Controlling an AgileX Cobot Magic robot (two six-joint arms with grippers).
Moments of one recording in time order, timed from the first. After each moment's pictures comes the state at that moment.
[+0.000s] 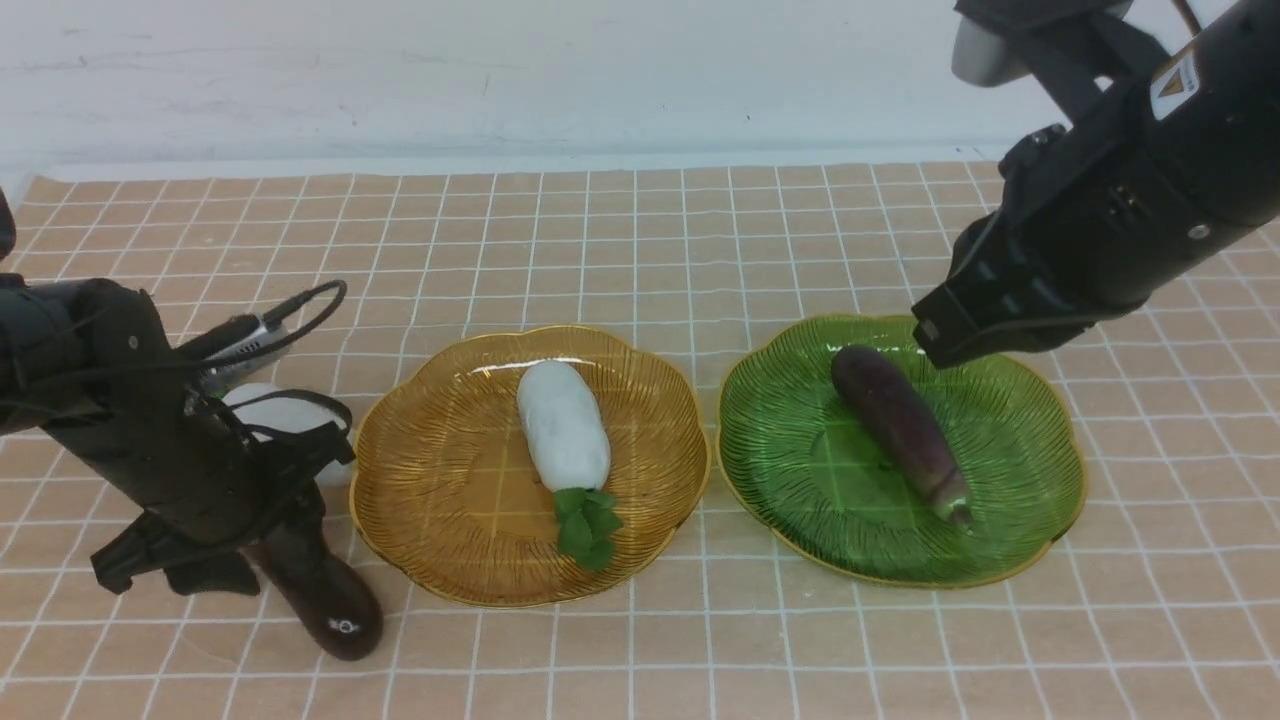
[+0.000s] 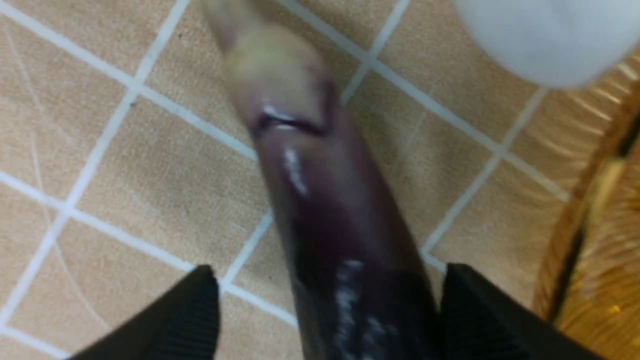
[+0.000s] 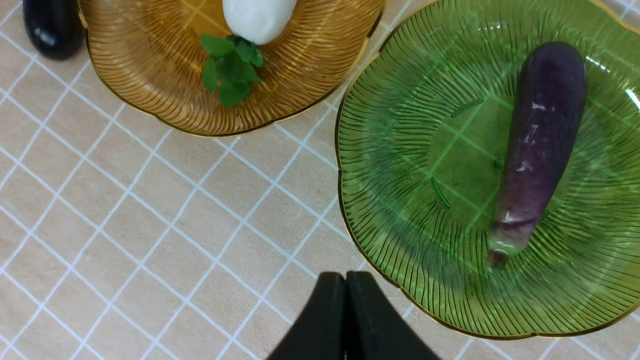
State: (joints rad) right arm 0.47 1.47 -1.46 0.19 1.26 -0.17; left arm -0.03 1.72 -0.97 -0.17 0.70 -0.55
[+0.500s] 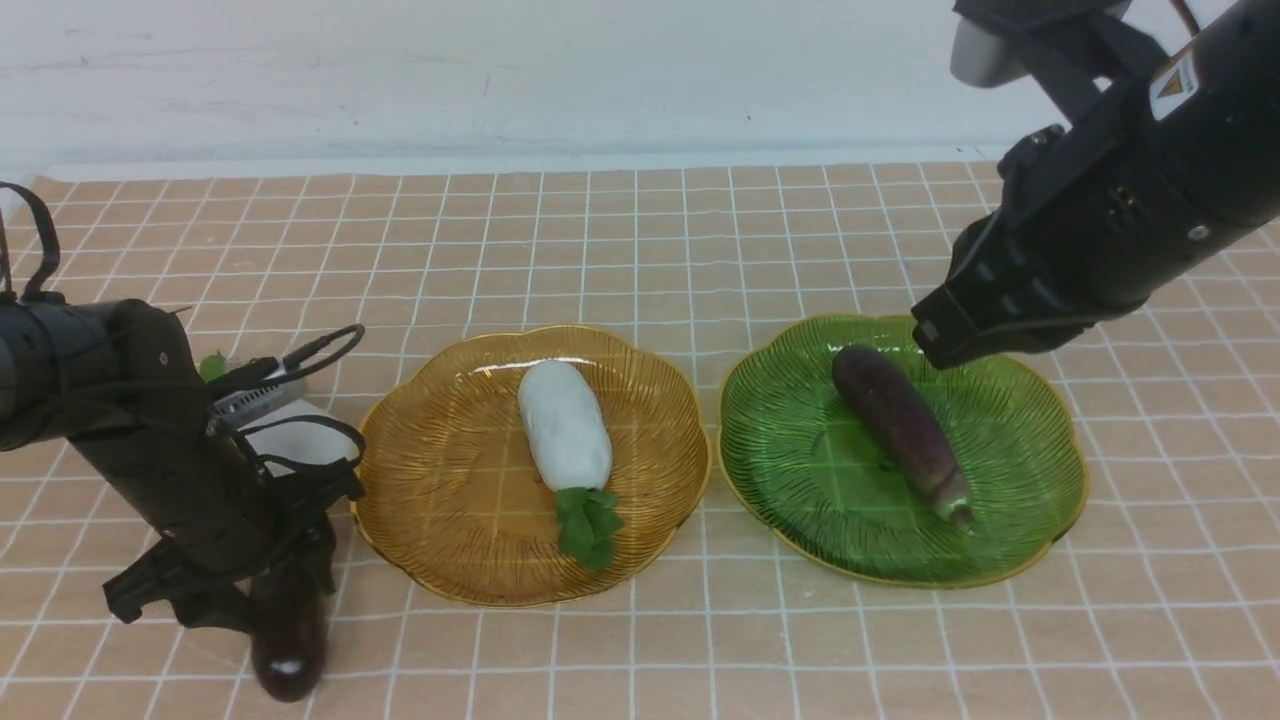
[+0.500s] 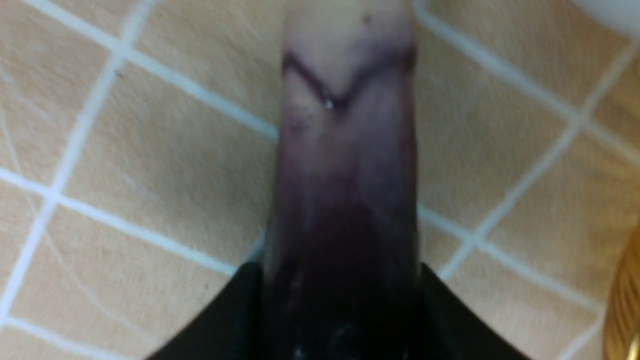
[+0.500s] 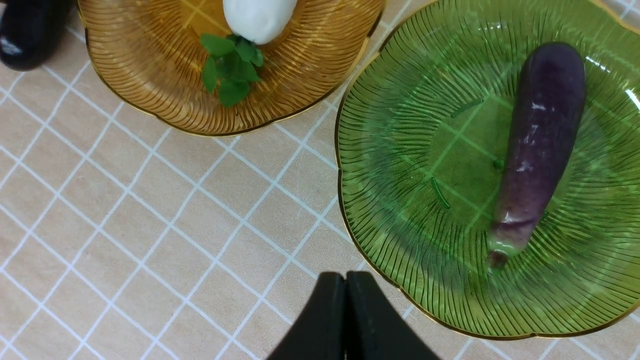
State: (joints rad) right arm 0.47 1.47 -1.46 0.19 1.26 -0.17; left arm -0.03 1.78 -0.98 -0.18 0.73 -0.52
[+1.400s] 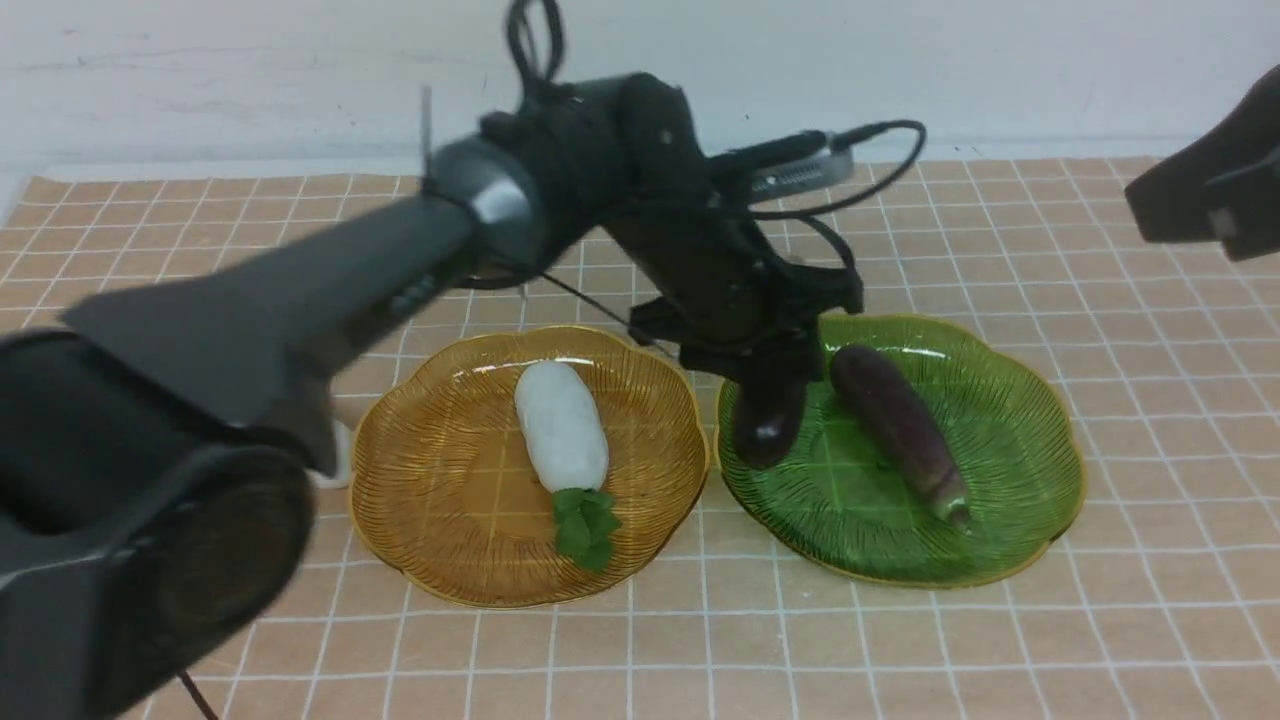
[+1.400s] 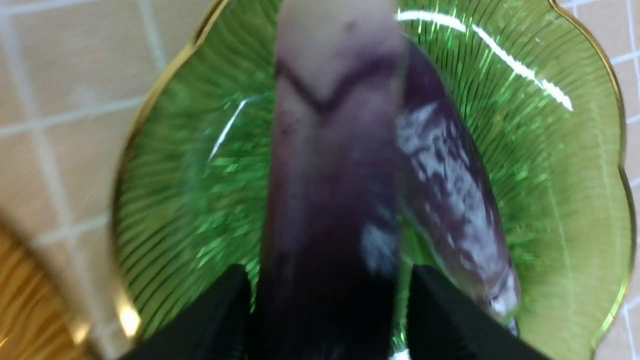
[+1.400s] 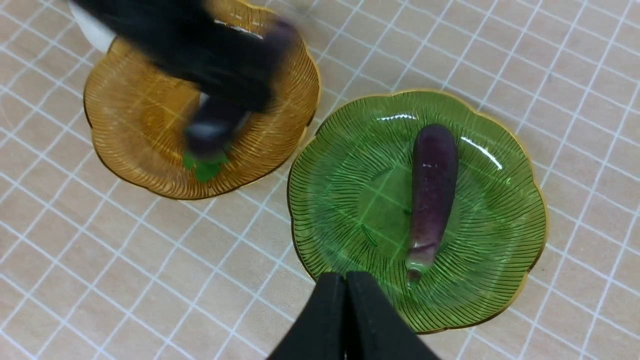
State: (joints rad) right arm 0.47 1.17 -1.46 0.07 1.27 -0.06; left arm -0.55 2.26 -2.02 -0.41 0.94 -0.22
